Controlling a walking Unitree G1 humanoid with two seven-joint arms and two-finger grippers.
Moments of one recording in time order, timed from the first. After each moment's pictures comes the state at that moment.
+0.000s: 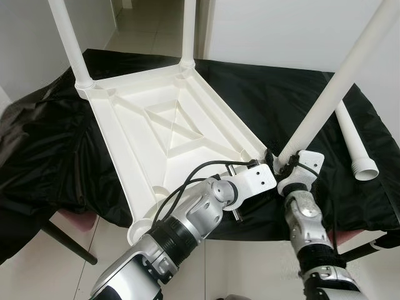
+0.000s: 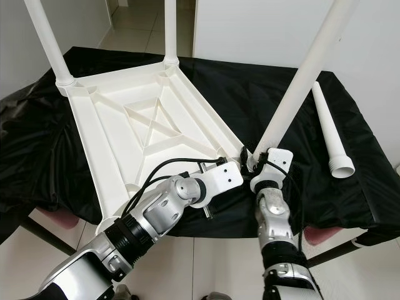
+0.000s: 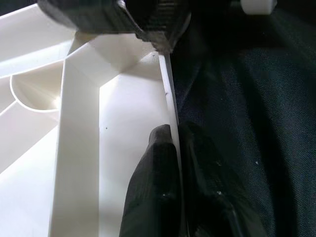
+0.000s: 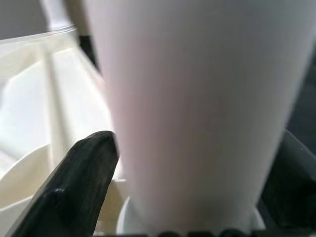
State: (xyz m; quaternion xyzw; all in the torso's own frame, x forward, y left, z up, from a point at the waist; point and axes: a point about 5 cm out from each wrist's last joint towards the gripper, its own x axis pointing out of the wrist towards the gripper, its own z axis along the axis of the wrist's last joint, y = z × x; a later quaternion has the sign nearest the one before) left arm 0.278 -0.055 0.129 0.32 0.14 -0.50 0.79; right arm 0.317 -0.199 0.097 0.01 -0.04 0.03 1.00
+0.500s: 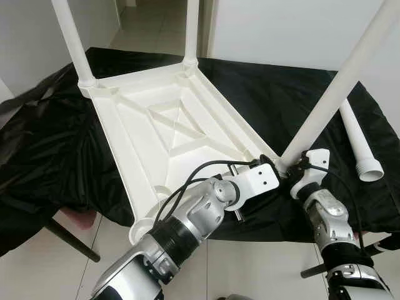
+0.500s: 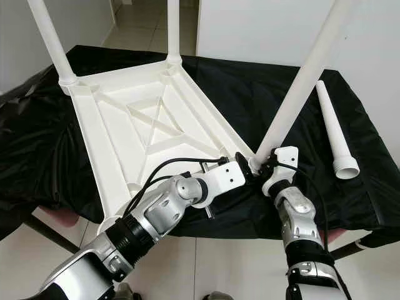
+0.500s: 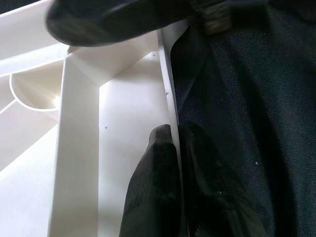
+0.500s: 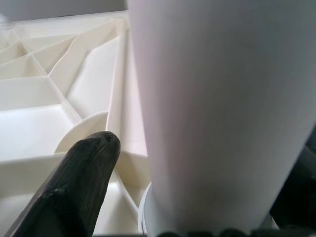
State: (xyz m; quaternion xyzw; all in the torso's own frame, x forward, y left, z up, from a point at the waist) left arm 0.277 -0.057 0.131 0.31 0.13 -0.50 0.79; right arm 0.313 -0.224 0.105 -0.03 -0.02 0.20 0.98
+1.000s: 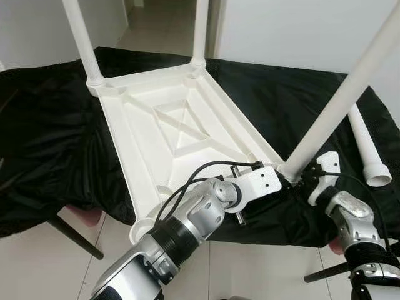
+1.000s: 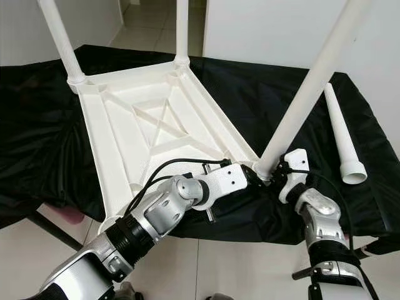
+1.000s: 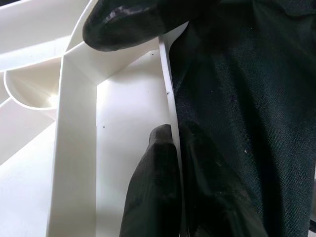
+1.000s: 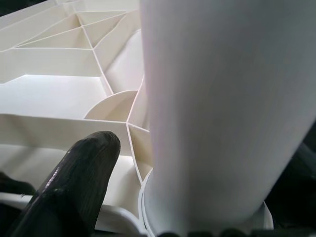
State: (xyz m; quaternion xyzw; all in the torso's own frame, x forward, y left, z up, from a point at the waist) left arm 0.274 -0.059 0.132 0.31 0.13 -0.52 0.79; right arm 0.299 -0.250 0.102 -0.07 0.03 0.30 0.95
